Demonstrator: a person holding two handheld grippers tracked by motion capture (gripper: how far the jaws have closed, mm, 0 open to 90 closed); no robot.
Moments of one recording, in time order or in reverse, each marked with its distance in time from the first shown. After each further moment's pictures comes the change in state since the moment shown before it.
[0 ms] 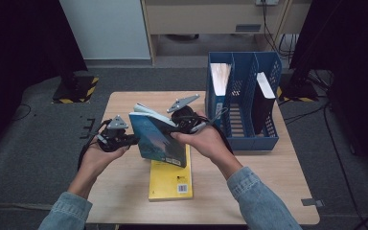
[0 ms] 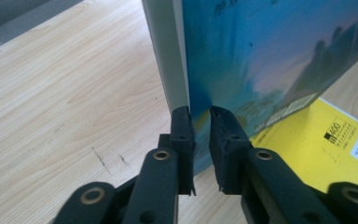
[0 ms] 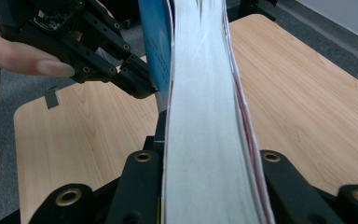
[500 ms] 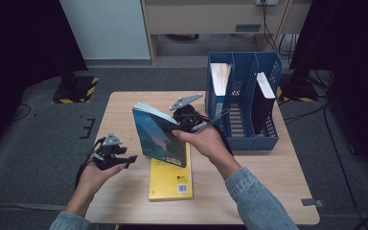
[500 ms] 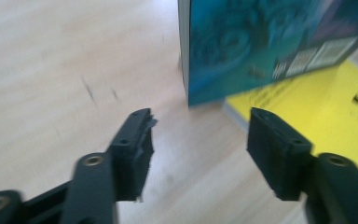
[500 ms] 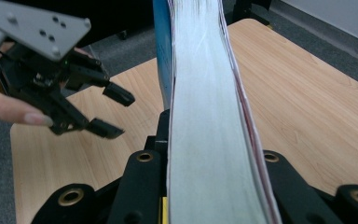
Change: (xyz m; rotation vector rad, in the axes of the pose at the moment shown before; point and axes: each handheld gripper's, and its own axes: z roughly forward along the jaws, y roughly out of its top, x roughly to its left) left arm -0.008 -0.067 0.012 0.045 0.045 -0.140; right arm -0.007 -0.003 0.001 -0.033 -0.009 0.043
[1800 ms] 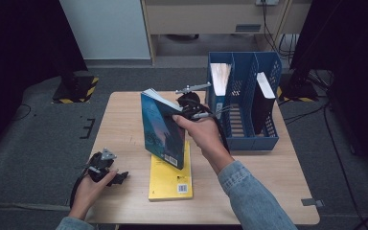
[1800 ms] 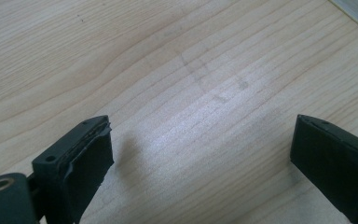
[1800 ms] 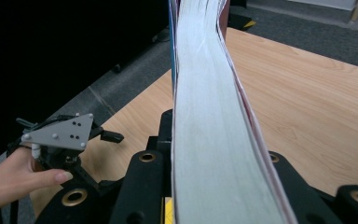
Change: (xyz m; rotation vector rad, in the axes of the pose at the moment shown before) left arm 0.025 -0.061 0.029 0.123 0.120 -0.002; right arm -0.019 0.018 -0.006 -0.062 -0.034 0.268
